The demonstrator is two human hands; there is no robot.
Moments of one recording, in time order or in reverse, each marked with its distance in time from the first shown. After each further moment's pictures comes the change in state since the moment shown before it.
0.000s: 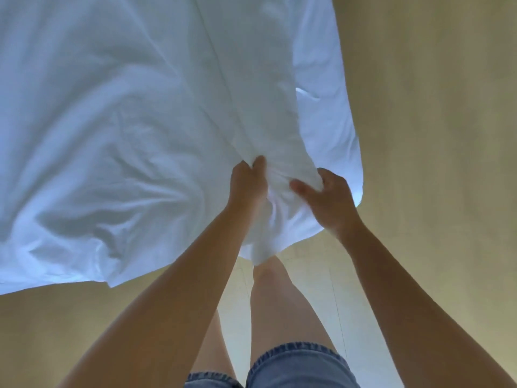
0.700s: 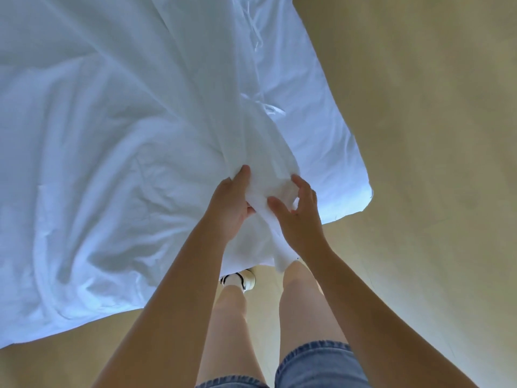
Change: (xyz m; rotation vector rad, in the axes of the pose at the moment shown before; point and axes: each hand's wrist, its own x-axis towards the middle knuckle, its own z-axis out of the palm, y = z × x) left_hand -0.019 0.028 -0.038 -0.159 -0.304 -0.103; right_hand -0.033 -0.011 0.048 0.380 0.059 0.075
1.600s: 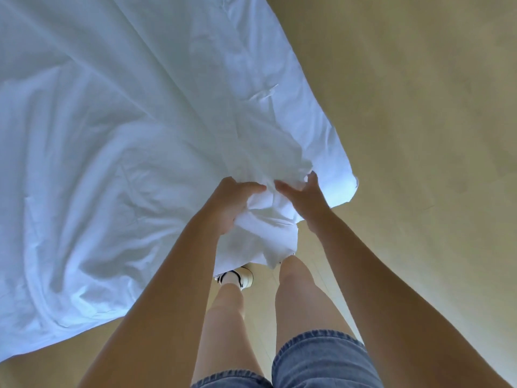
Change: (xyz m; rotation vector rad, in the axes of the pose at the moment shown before) left_hand -0.003 0.000 0.028 0.558 0.084 -0.081; right_hand 0.048 0.019 -0.043 0.242 -0.006 0.281
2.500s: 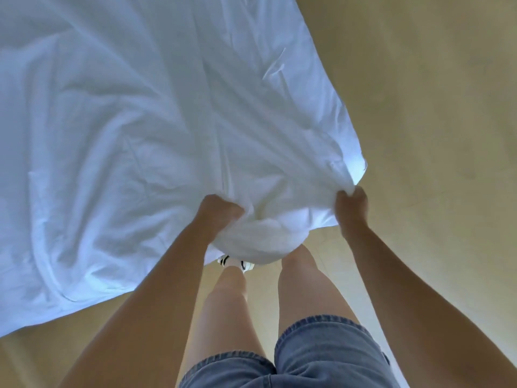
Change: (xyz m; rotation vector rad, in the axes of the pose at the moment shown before) left_hand 0.015 -0.080 -0.019 0.131 0.175 -0.126; right_hand 0.003 0.066 -0.043 -0.201 0.457 -0.005
